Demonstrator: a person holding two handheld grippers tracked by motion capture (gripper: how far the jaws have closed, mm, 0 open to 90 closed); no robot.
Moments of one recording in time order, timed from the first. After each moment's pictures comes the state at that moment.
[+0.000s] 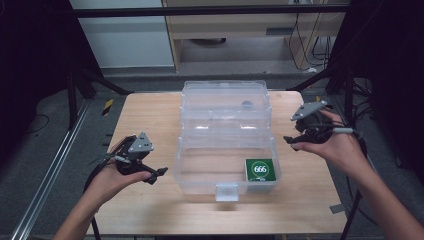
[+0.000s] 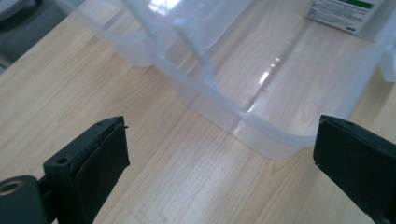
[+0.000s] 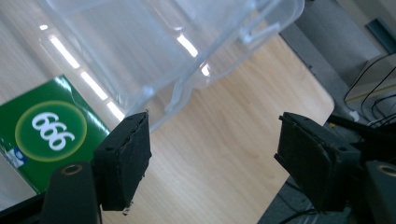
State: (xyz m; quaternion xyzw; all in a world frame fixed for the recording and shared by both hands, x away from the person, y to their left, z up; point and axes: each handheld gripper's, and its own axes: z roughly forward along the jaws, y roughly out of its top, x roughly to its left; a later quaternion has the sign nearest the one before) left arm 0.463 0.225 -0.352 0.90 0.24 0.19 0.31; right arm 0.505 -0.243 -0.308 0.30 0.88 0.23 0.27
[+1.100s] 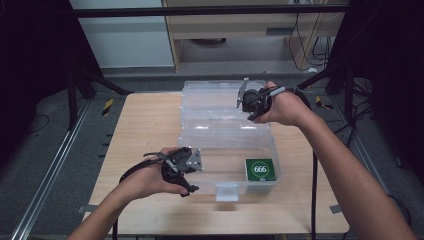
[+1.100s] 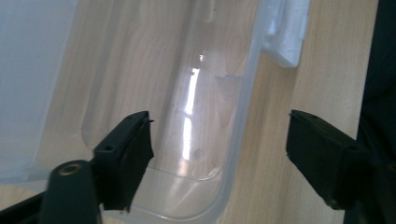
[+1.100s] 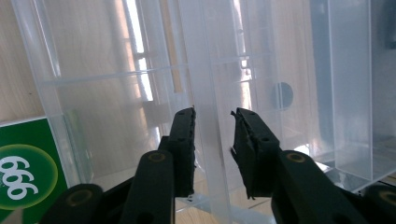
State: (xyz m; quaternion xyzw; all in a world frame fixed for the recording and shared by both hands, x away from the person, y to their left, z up) left arm 0.457 0.120 -0.367 0.98 0.06 0.09 0.19; right arm 0.598 -0.125 -0.299 0.08 0.97 0.09 0.21
